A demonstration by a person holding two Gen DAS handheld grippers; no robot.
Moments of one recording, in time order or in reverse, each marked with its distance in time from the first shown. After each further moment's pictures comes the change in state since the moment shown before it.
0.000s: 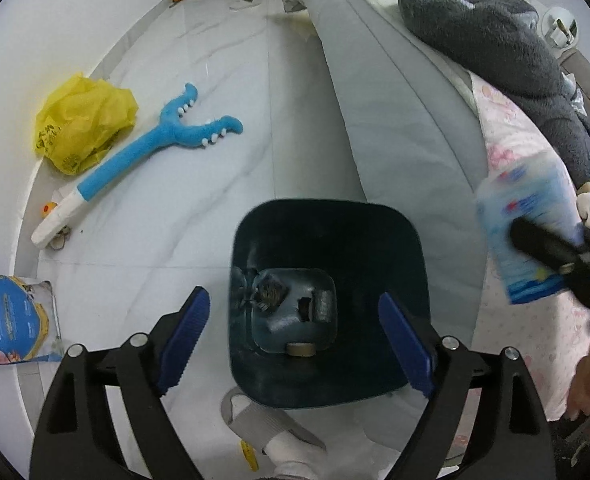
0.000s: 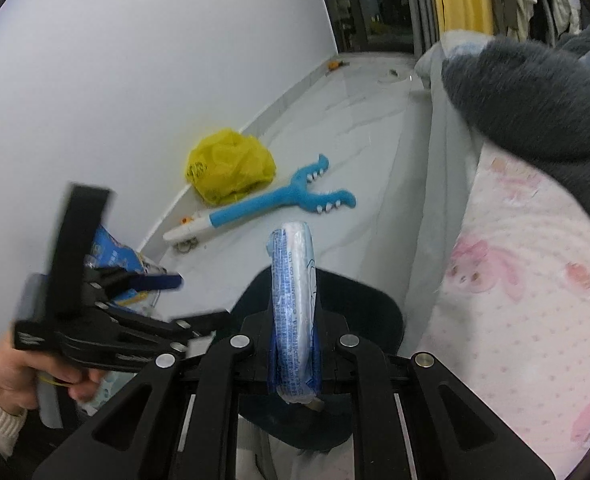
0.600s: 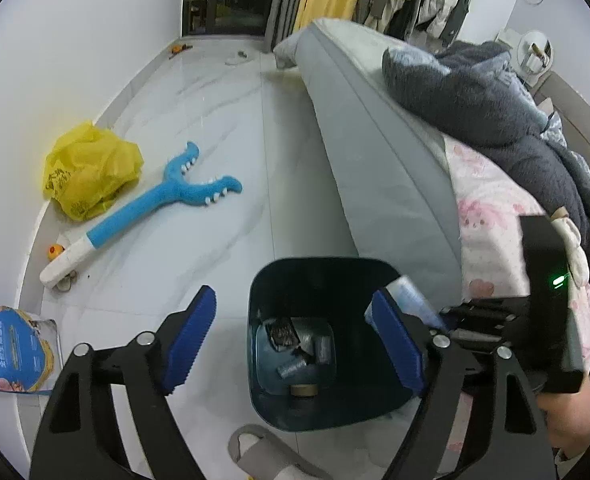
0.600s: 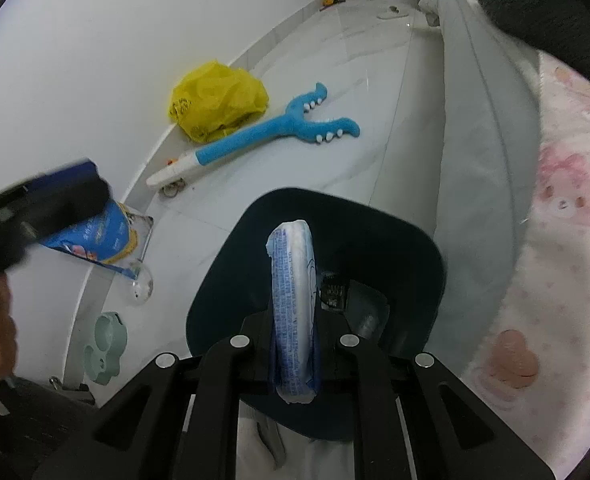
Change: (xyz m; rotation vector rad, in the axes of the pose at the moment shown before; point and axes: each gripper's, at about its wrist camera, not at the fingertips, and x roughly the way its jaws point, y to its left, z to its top) left arm -0.049 0.013 0.006 0.024 -0.214 -0.037; right arm 0.074 0.013 -0.028 0.028 0.225 -0.022
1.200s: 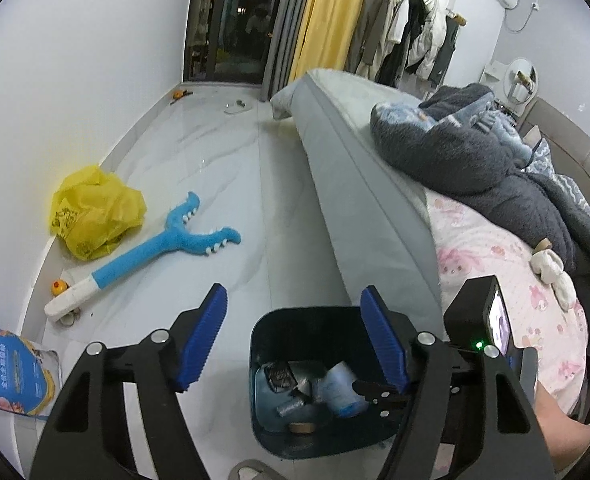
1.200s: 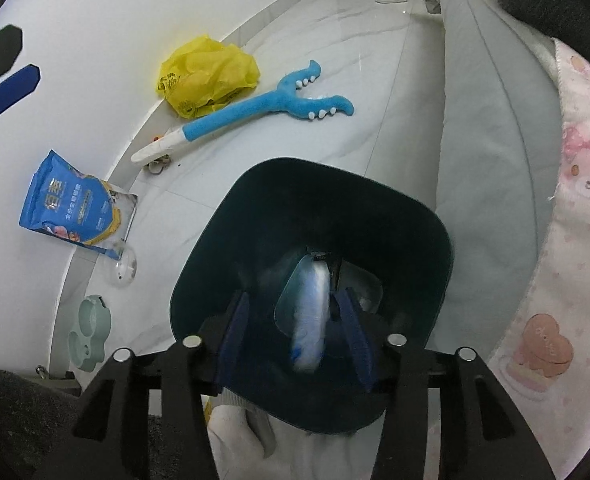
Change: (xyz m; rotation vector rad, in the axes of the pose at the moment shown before) left arm -0.035 -0.003 0.013 0.012 -0.184 -0.015; right arm 0.018 0.009 -0.006 -0.018 0.063 -0.059
